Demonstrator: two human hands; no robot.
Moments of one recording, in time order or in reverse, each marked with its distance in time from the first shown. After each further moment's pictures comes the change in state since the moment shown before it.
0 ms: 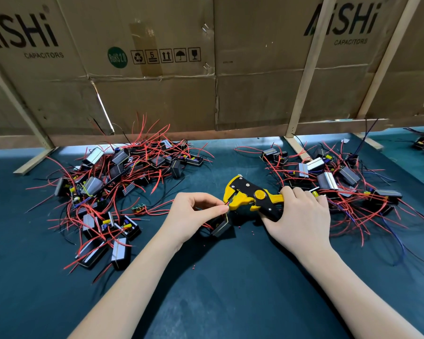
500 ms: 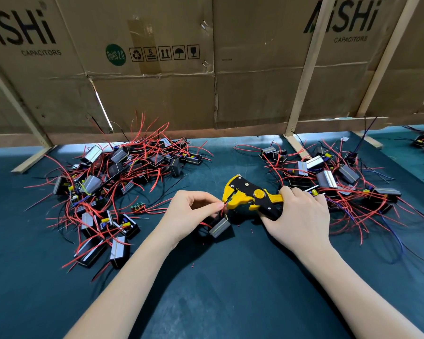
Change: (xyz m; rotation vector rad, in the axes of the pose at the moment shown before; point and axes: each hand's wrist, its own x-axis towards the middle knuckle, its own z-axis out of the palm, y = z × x) left_hand 0.000 0.002 -0.004 0.040 -0.047 -0.015; right_hand -0.001 -0.001 -0.003 0.040 -0.023 0.001
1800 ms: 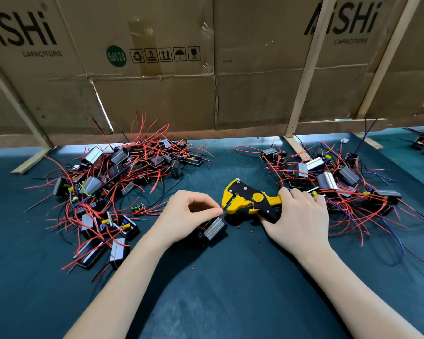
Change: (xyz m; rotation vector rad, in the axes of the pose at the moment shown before) left_hand 0.001 0.002 -0.010 0.200 -0.064 0.063; right_hand -0.001 0.001 0.005 -0.035 0.057 -0.036
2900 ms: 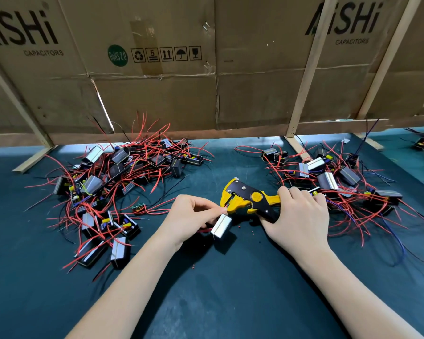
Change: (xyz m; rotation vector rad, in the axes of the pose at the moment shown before) left_hand 0.000 0.003 0.016 -0.232 0.093 -0.246; right_hand 0.000 -0.003 -0.002 -0.033 0.053 -0.022
